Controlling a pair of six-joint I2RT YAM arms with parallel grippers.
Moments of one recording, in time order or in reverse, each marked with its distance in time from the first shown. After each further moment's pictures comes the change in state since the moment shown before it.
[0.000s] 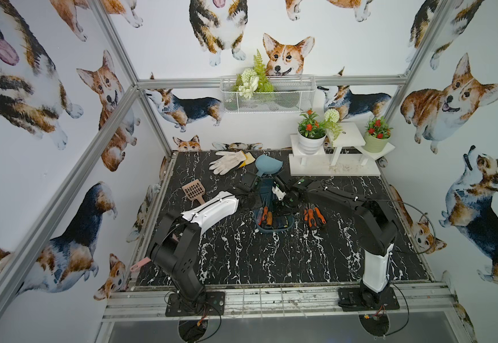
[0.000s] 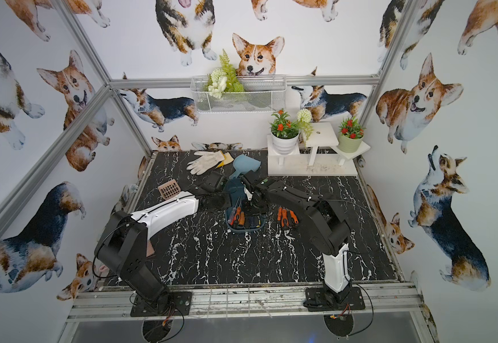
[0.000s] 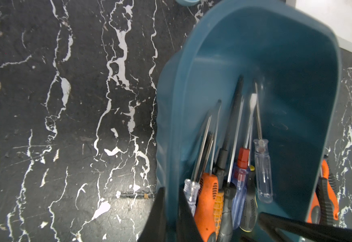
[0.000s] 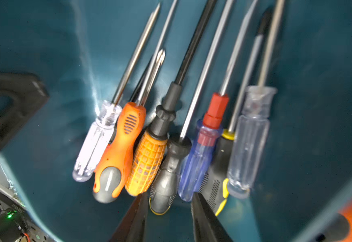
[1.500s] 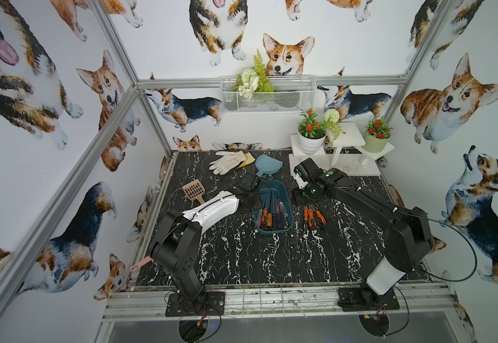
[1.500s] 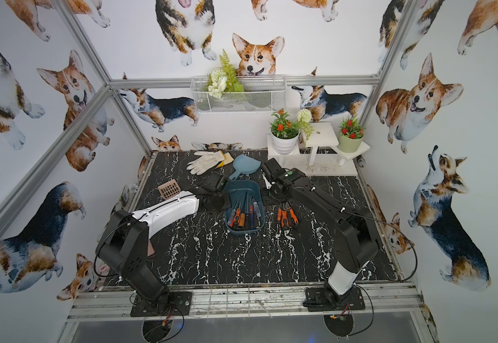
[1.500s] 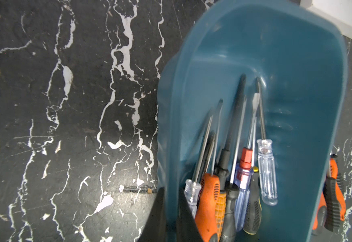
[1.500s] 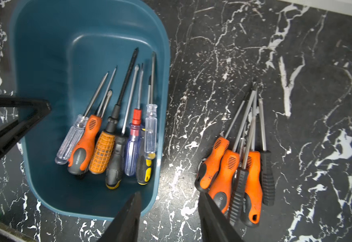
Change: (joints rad) left arm 0.002 0.010 0.003 -0.034 0.008 -0.016; right arm -0.116 -0.256 -0.038 -0.105 0.166 -0.121
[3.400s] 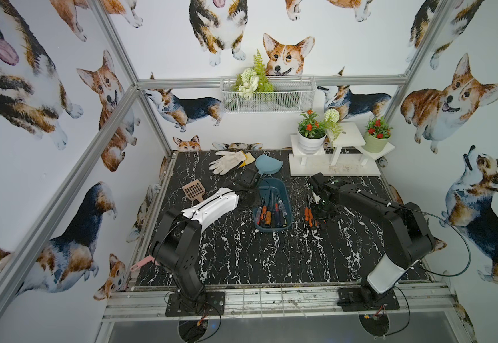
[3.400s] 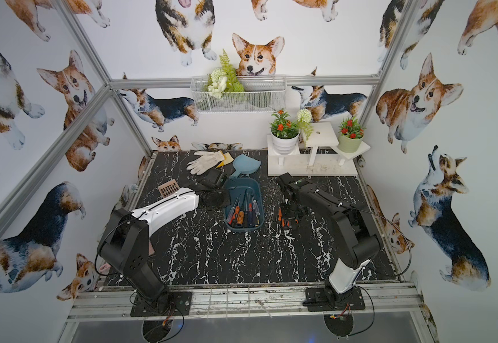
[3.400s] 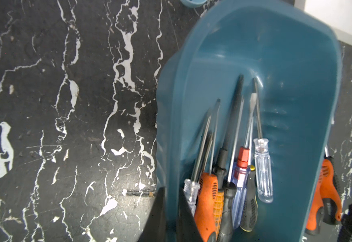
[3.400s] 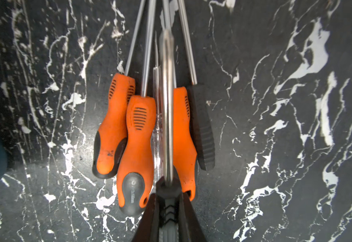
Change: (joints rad) left arm 0.018 0.014 0.052 -0.047 0.000 0.036; right arm -0.153 0.019 -0.261 -0.031 0.130 -0.033
